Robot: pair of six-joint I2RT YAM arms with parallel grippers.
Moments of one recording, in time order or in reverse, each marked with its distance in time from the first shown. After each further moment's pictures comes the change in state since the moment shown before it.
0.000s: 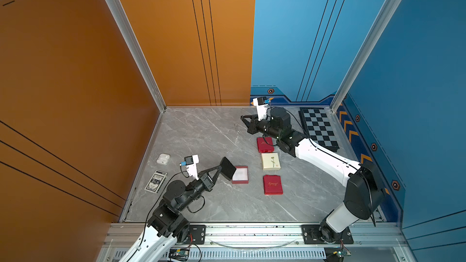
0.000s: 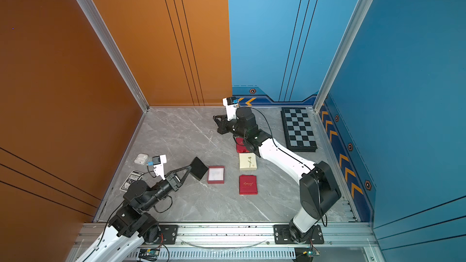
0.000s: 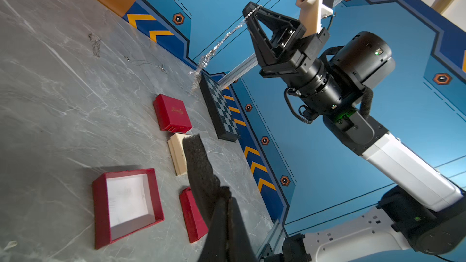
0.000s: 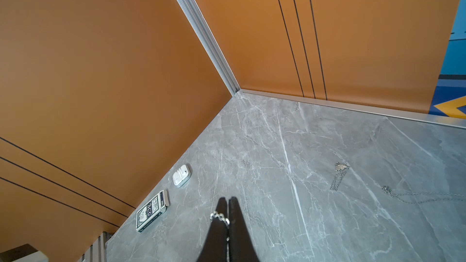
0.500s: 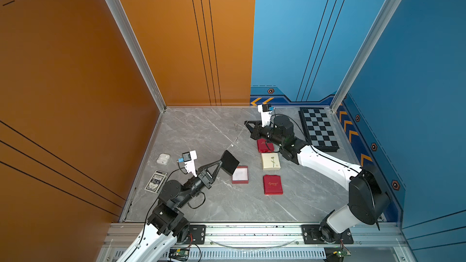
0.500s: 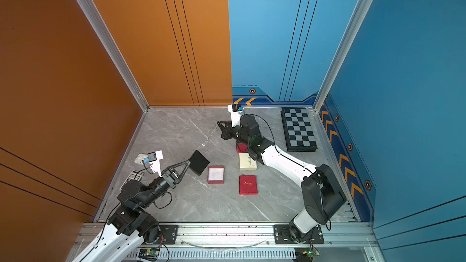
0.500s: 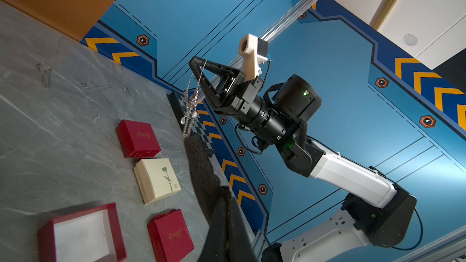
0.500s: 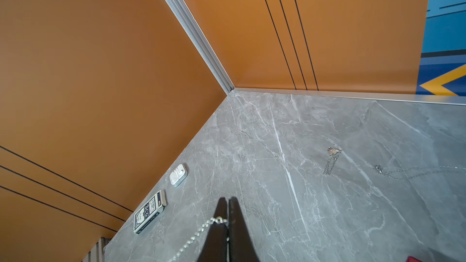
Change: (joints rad) left arm 0.000 0.032 0.033 0.164 0.051 -0.012; right arm -0.011 -0.068 -0.170 0.125 0.034 0.045
